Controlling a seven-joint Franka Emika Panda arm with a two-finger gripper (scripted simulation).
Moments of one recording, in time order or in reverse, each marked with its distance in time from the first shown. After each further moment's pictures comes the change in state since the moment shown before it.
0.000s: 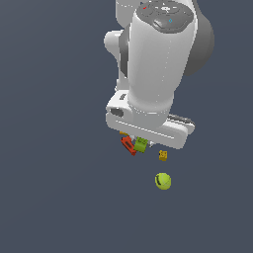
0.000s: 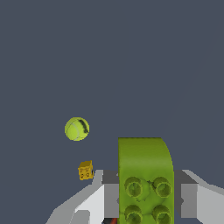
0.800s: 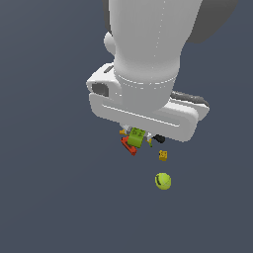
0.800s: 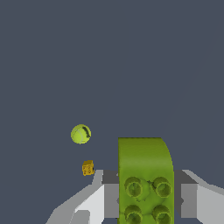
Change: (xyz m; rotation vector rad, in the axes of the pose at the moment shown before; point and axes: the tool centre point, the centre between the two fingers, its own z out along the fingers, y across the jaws) arm 0.031 0.009 -0.074 -0.001 -0.003 -0.002
